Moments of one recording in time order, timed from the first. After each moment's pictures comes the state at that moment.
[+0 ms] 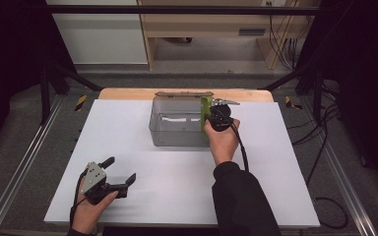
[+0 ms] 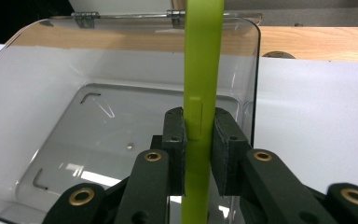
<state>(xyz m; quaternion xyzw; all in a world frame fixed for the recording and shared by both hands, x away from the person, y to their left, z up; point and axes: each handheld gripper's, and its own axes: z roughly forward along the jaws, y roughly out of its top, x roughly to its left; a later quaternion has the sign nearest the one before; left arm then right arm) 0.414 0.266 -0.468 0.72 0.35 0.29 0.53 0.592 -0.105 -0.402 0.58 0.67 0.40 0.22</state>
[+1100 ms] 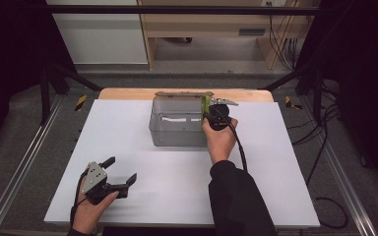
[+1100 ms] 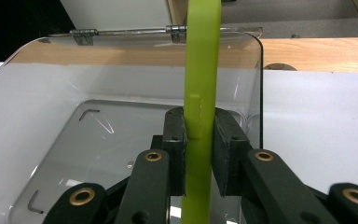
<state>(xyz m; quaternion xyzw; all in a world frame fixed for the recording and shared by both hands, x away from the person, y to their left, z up) 0.414 0.265 -0.468 0.72 0.34 0.29 0.53 0.599 -0.099 -0.408 0.58 0.65 0.42 0.24</state>
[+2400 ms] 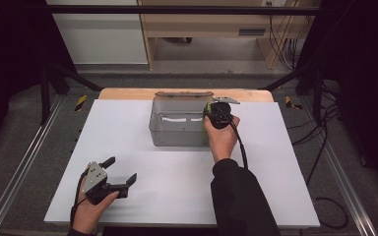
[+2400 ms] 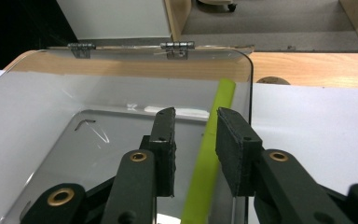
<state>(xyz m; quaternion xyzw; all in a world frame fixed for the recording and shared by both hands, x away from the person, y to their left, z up) 0.414 0.264 -0.468 0.72 0.34 0.29 0.53 0.602 -0.104 -0.403 0.57 0.65 0.42 0.25</state>
